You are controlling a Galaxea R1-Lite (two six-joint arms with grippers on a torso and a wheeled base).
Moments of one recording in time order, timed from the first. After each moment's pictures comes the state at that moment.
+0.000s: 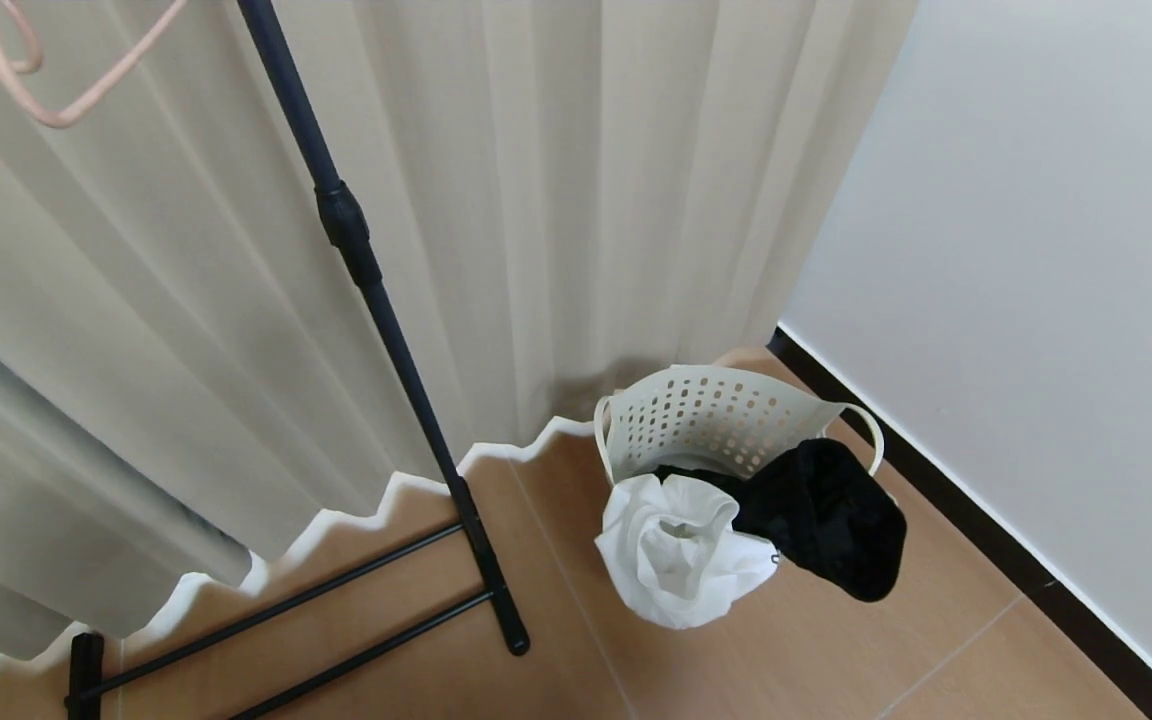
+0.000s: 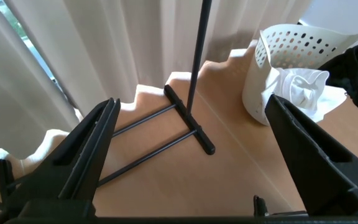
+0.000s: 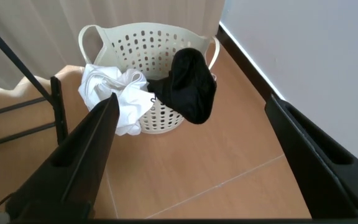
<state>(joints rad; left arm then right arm) -0.01 0.00 -0.02 0.04 -0.07 0.00 0.00 0.00 -0.04 0.08 0.03 0.00</state>
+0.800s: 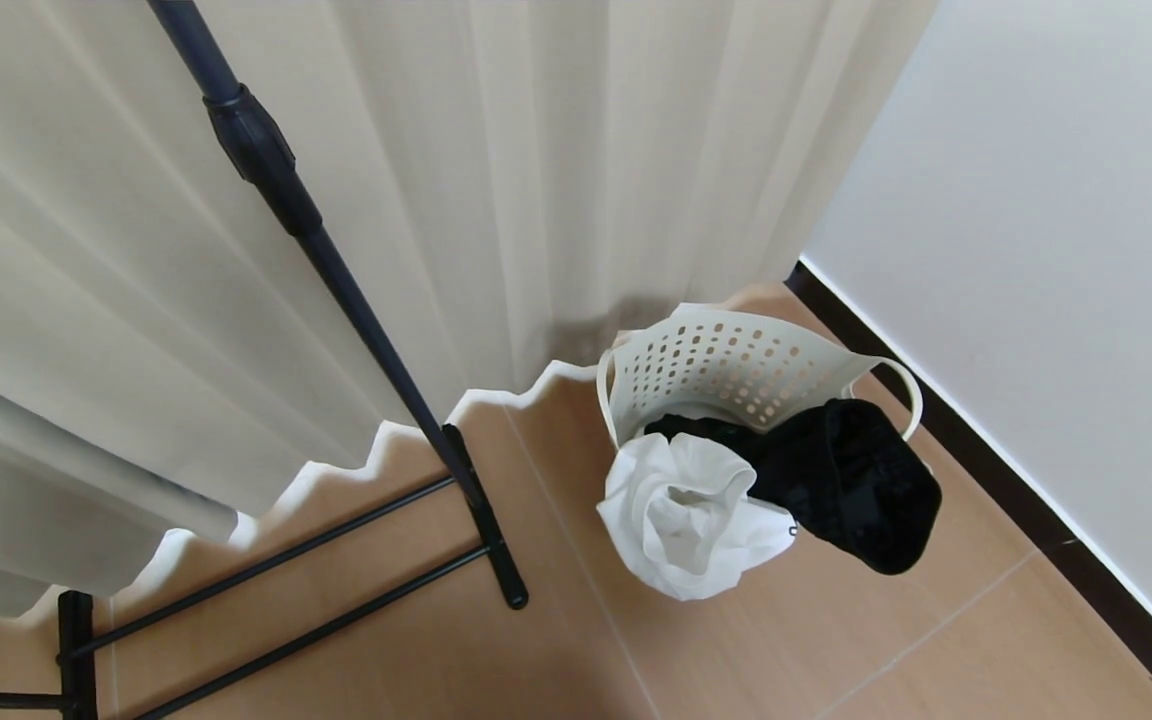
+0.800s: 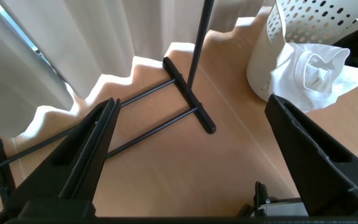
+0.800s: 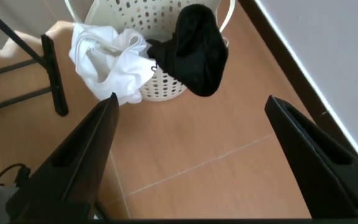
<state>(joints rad) -0.01 0.00 -0.02 0.04 -0.07 -0.01 0.03 0.08 -0.04 0.09 0.03 -0.01</state>
